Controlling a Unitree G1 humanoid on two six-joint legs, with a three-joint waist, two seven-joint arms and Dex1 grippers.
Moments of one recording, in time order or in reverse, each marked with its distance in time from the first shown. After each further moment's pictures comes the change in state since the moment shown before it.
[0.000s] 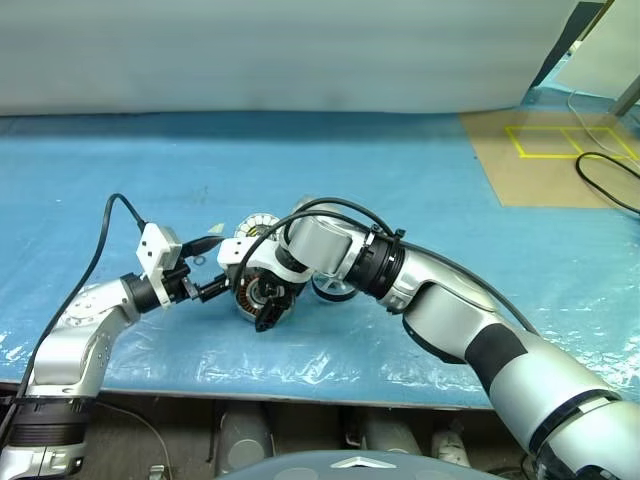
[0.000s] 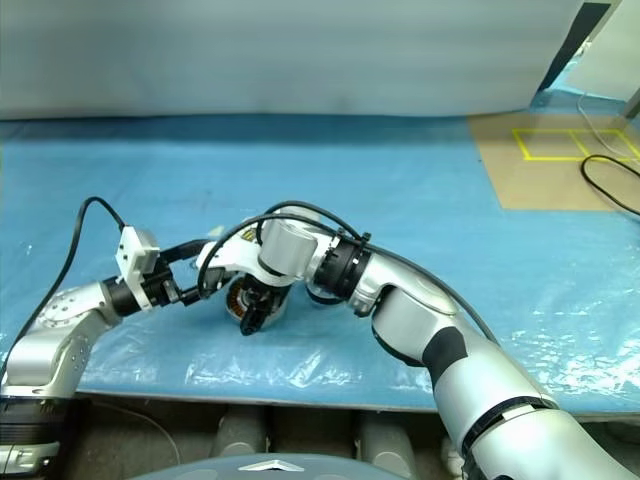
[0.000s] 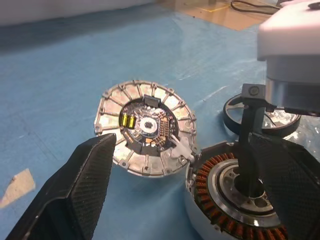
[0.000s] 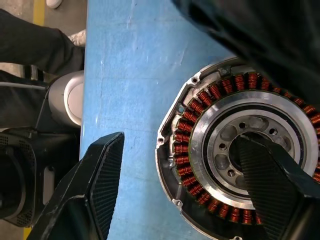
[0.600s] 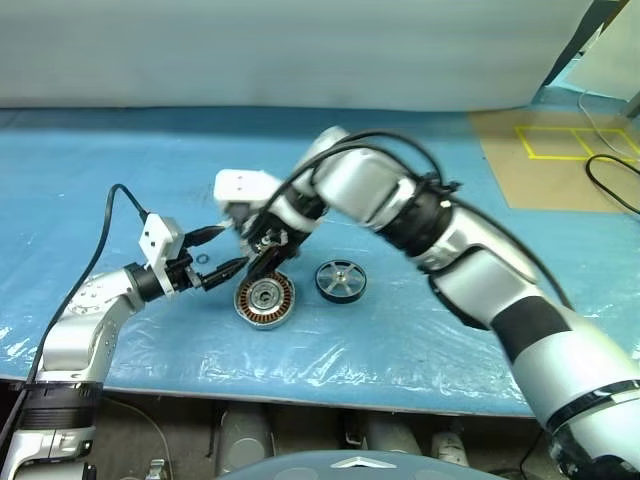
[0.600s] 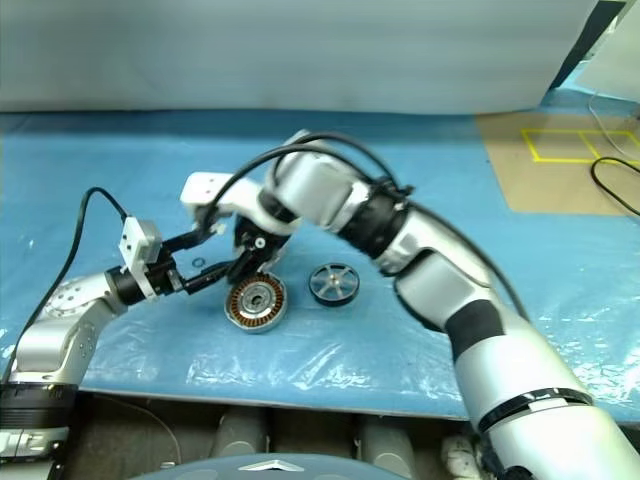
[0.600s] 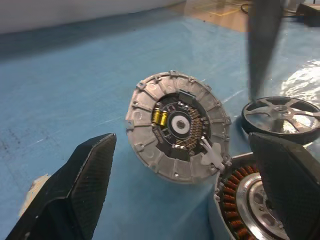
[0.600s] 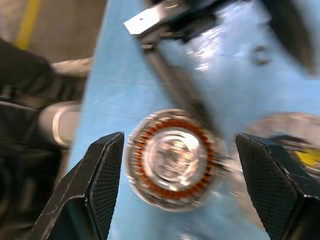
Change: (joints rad) left arm -0.010 -0.009 -0.010 0.015 0.015 -0.016 -0.003; right arm -0.088 -0.234 -0.192 -0.172 0.134 -0.113 -0.016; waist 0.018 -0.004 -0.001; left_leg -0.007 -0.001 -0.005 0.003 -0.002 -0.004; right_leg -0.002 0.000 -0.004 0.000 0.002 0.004
